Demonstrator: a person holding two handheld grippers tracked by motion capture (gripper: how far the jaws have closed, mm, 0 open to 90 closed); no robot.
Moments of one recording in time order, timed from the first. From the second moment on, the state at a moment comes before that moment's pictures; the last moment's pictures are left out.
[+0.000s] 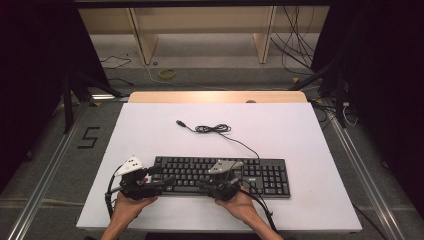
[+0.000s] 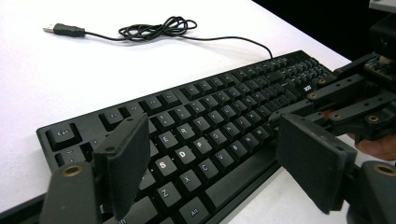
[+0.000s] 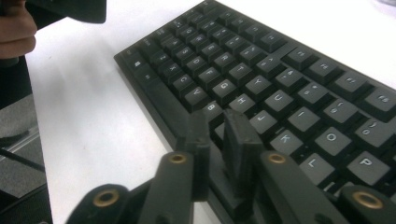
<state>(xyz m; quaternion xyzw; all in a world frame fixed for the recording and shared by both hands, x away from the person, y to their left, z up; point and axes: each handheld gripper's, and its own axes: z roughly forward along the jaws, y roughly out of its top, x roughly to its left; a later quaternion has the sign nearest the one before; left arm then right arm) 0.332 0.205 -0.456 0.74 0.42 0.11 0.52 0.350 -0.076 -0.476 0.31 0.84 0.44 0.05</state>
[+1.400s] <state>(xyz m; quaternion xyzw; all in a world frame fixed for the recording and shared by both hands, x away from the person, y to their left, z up) 0.340 0.215 -0.467 0.77 0.47 0.11 0.42 0.385 -0.065 -0.455 0.34 0.82 0.45 0.05</state>
